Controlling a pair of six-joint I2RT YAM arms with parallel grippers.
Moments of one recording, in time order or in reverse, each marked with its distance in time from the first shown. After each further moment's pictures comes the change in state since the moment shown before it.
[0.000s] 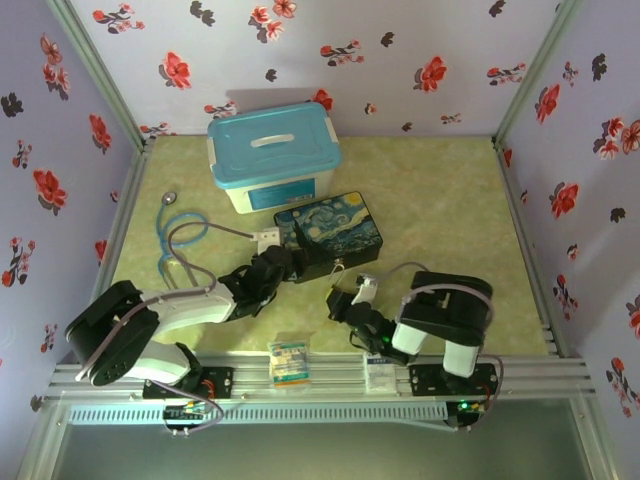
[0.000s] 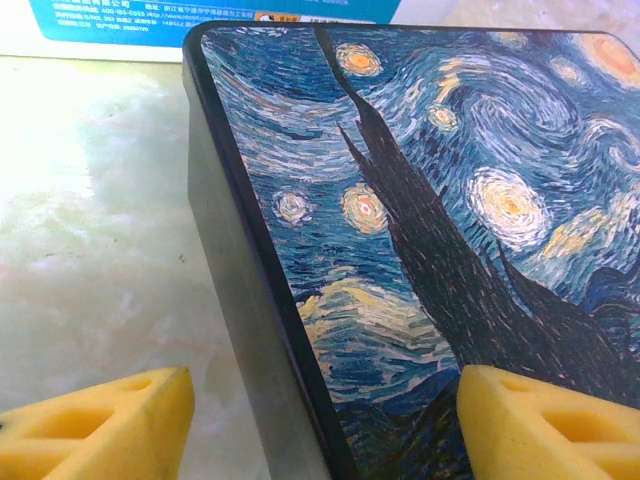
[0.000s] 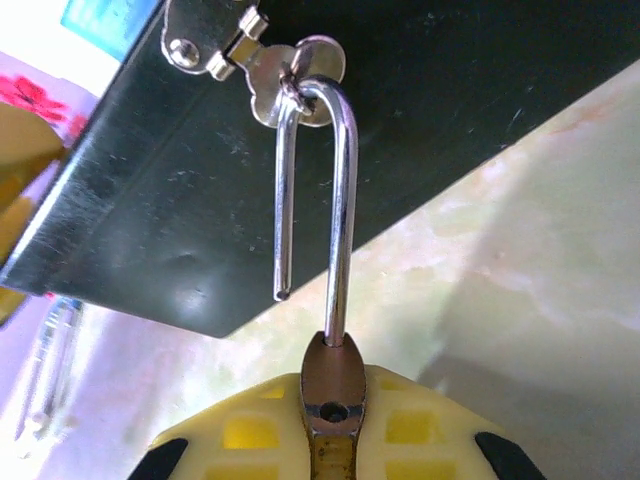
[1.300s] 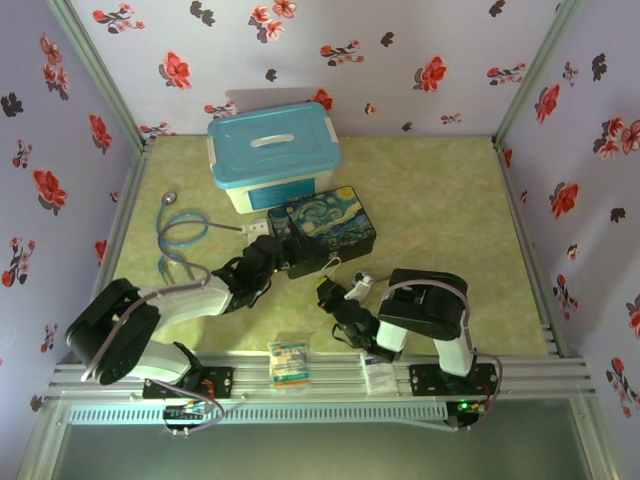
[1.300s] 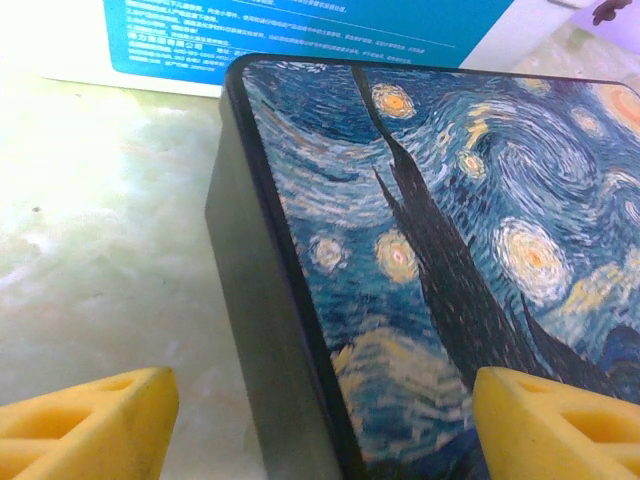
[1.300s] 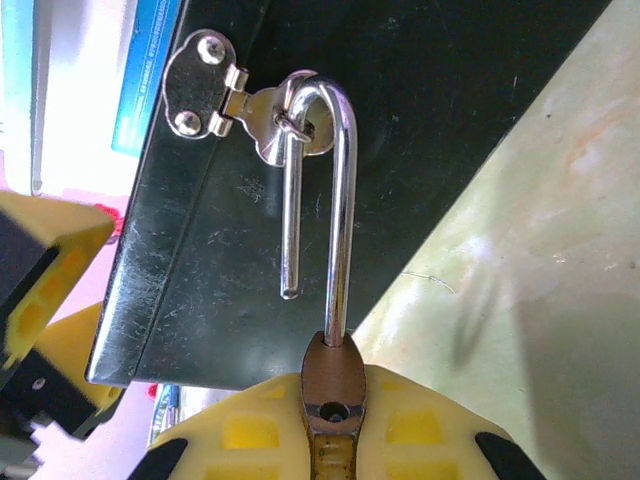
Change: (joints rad) left arm 0.106 0.027 0.029 0.013 0.048 -0.024; right arm 0.019 0.100 0.118 0.067 0.121 0.237
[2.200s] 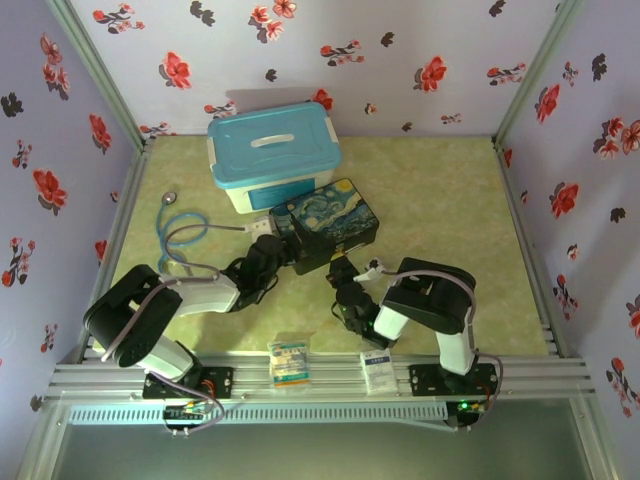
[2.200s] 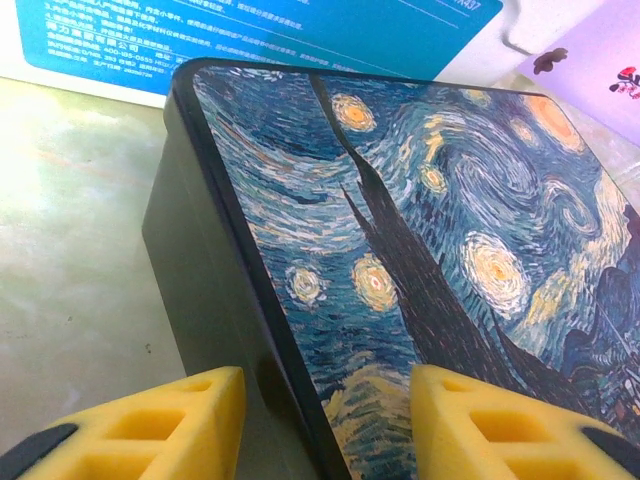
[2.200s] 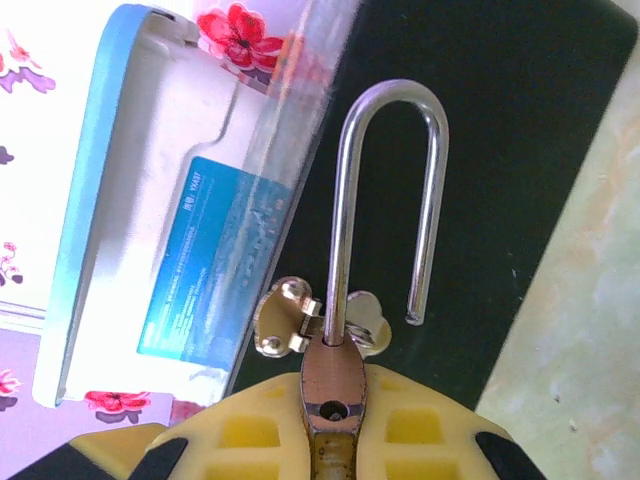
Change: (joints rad) left arm 0.019 0.098 -0.039 0.248 0.042 -0.049; right arm -0.110 -0.029 0.068 -0.002 0.224 -0.007
